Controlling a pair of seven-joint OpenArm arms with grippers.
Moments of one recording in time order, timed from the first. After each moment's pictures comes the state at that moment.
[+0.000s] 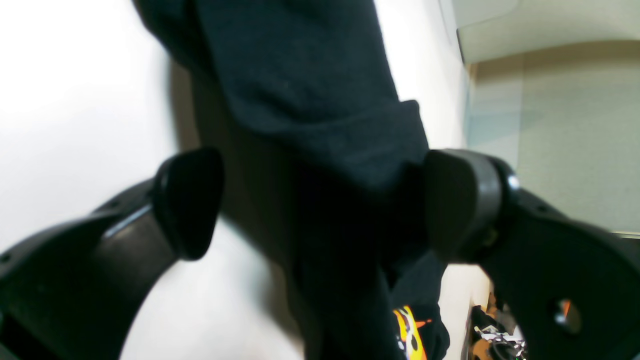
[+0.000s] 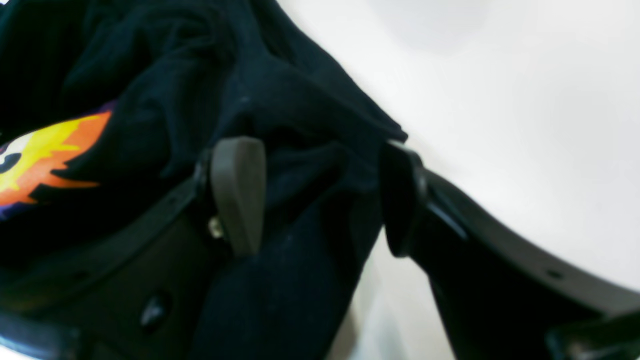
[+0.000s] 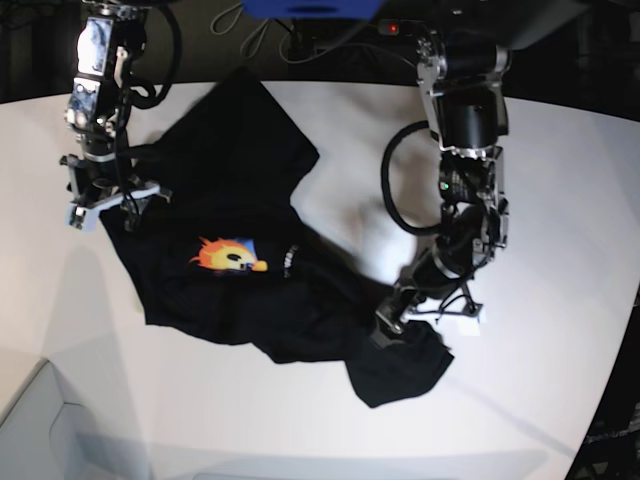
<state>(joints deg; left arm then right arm) -18.6 3.1 -14.4 60.1 -46.5 -5.1 33.8 -13.4 3.7 17.0 95.3 13.5 -0.7 -26.3</state>
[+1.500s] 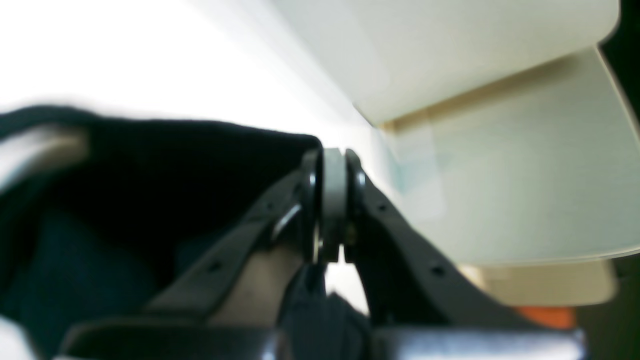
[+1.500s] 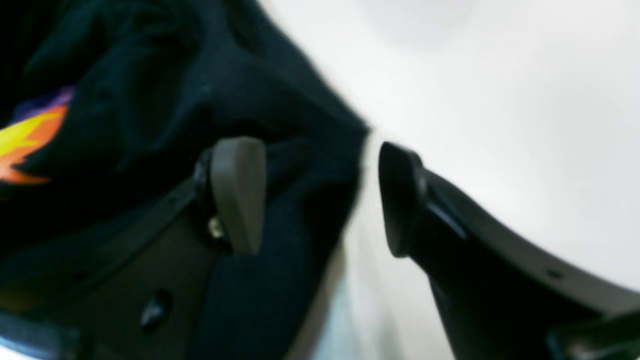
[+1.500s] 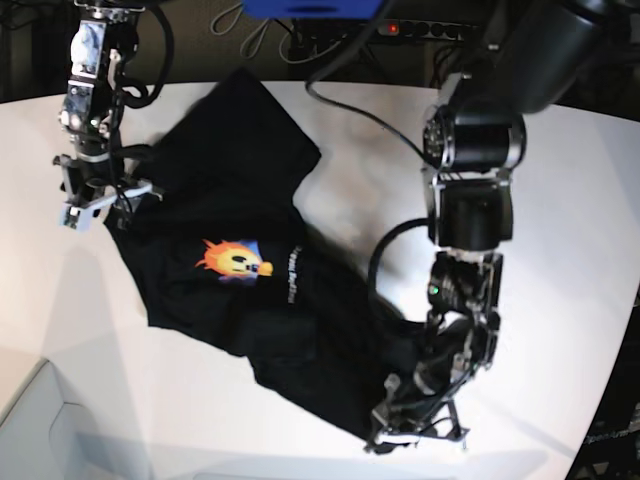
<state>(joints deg) -40.6 3.2 -3.8 48.9 -43.5 -4.4 21.4 -13.1 6.2 17.1 93.4 13.5 -0.7 -25.9</state>
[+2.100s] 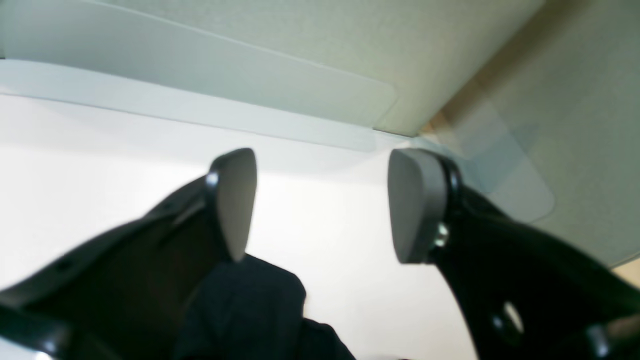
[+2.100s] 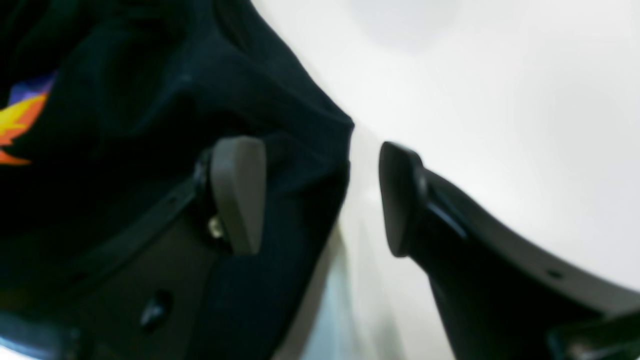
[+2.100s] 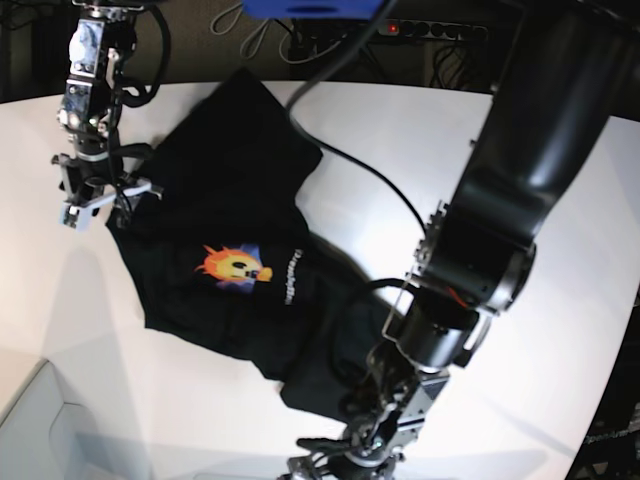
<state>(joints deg) -62.5 7.8 24.4 14.1 -42.0 -4.8 -1.7 -13.5 6.2 17.1 93.6 13.5 -0.7 -25.9</state>
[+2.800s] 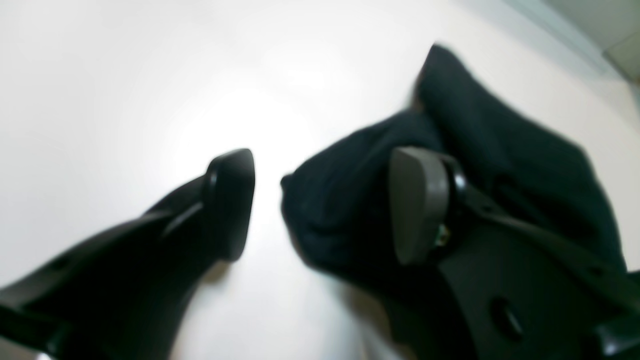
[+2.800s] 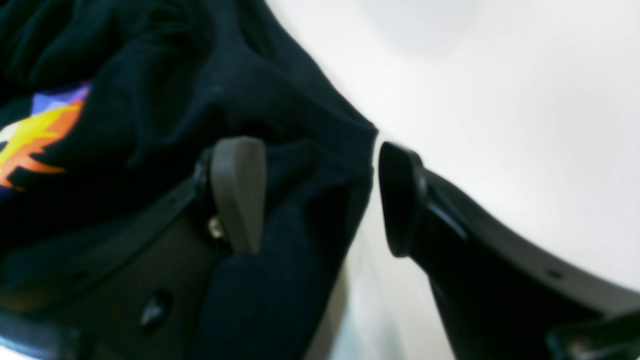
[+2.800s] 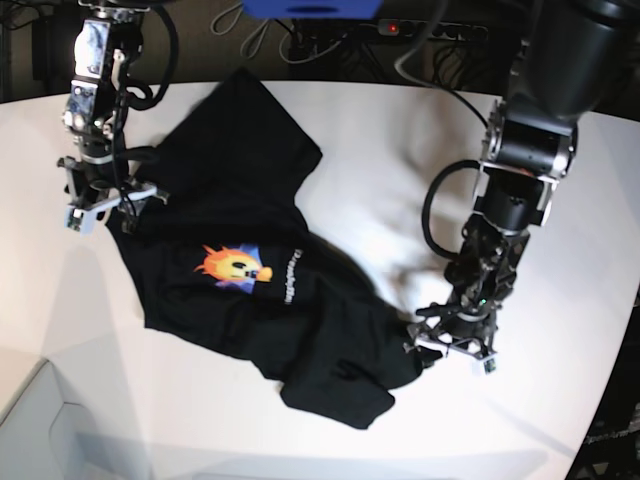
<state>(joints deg) -37.6 -8.7 15.2 25.2 -41.9 -4.7 0.4 -12.8 4.6 17.0 94.3 13.6 -0.7 -25.9</state>
